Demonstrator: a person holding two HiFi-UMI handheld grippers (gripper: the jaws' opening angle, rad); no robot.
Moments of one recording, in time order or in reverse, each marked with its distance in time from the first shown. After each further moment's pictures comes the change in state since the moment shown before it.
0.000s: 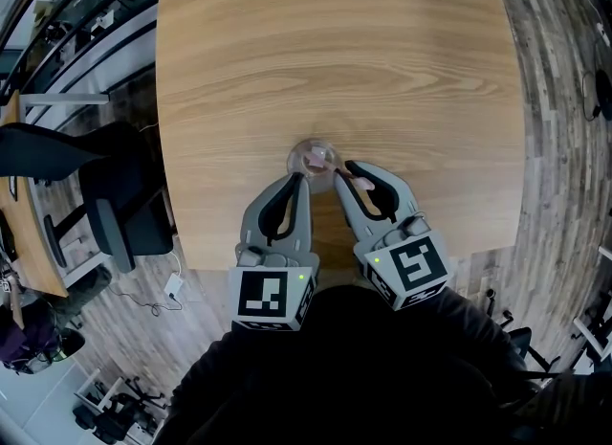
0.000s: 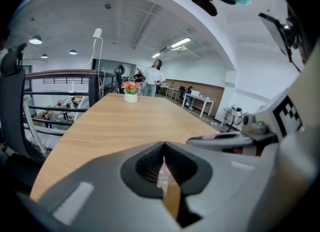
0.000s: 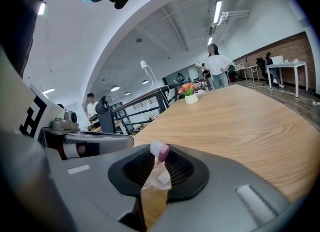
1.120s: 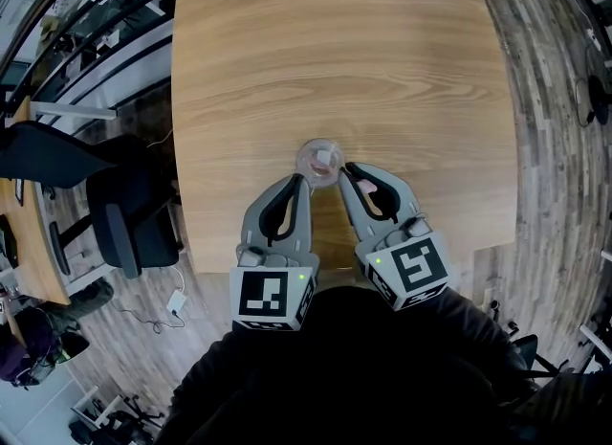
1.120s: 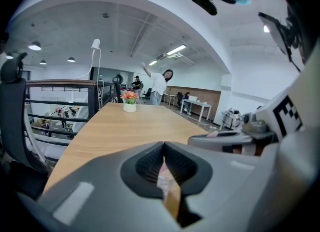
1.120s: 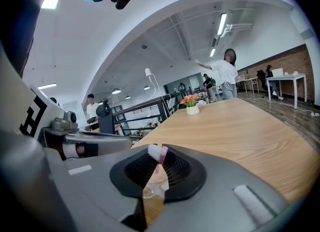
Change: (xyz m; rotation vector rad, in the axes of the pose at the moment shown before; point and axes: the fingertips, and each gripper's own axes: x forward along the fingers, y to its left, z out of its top) left arm -0.028 0.002 0.025 0.040 -0.084 -0.016; right arm -0.016 0.021 0.028 -0.064 -0.088 -0.034
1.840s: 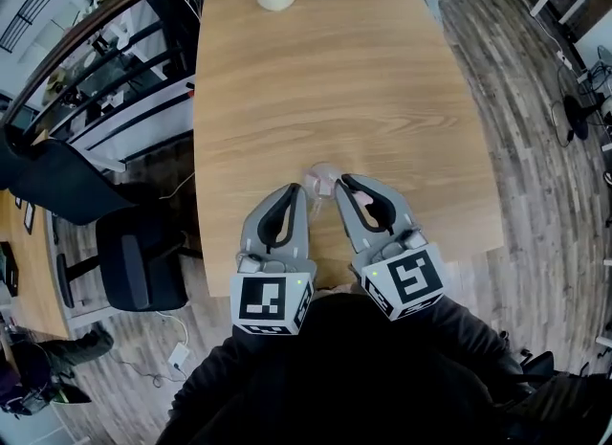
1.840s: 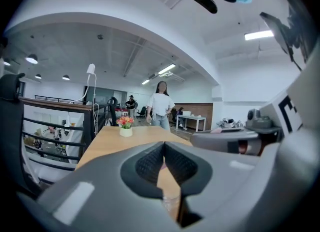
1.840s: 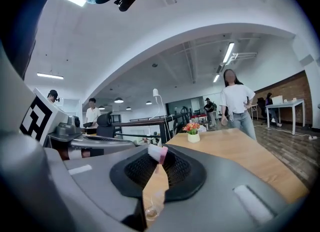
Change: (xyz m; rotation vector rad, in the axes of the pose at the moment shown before) left arm -0.058 -0.004 0.059 0.095 -0.222 -0.049; right arm -0.046 0.052 0.070 -0.146 -0.221 -0.056
